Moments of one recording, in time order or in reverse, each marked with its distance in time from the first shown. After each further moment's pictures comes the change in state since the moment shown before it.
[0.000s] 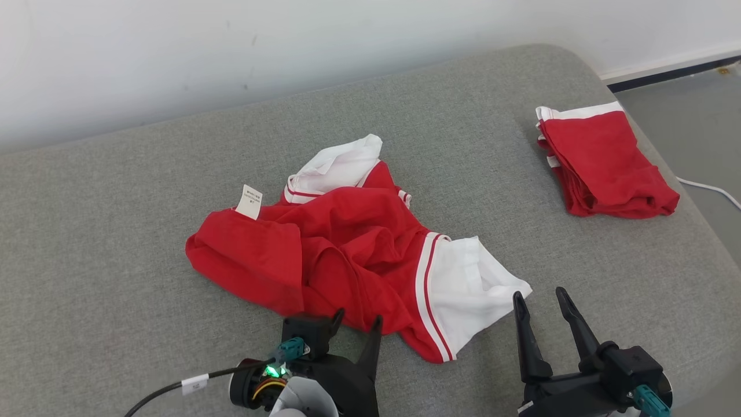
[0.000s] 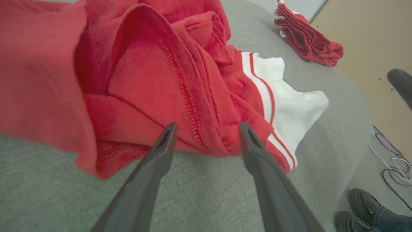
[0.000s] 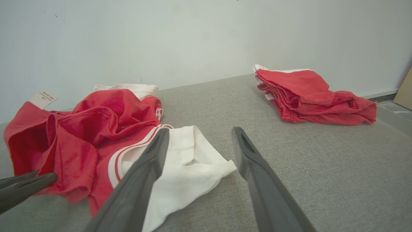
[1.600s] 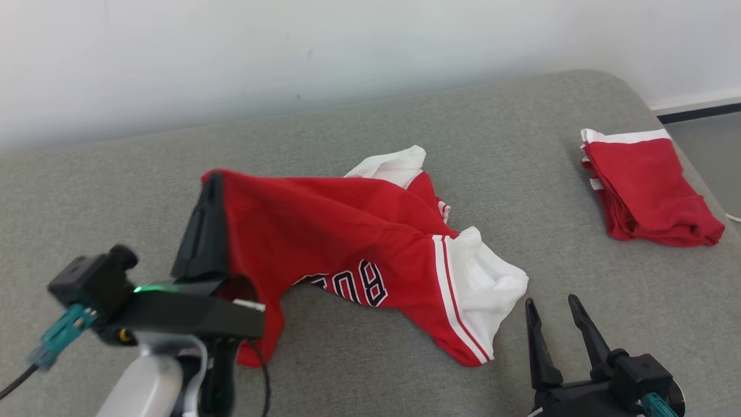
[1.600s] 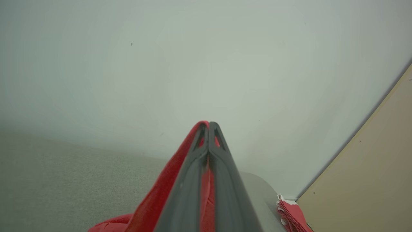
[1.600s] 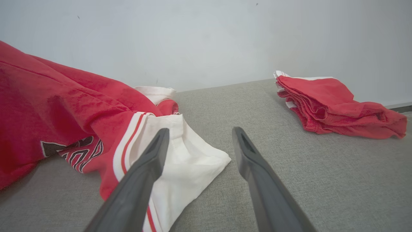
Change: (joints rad) left arm 0.012 0.118 0.374 -0.480 -0.163 0.035 -0.174; right arm 0.024 0.000 -0.030 -0.007 -0.016 0.000 0.000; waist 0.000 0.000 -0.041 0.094
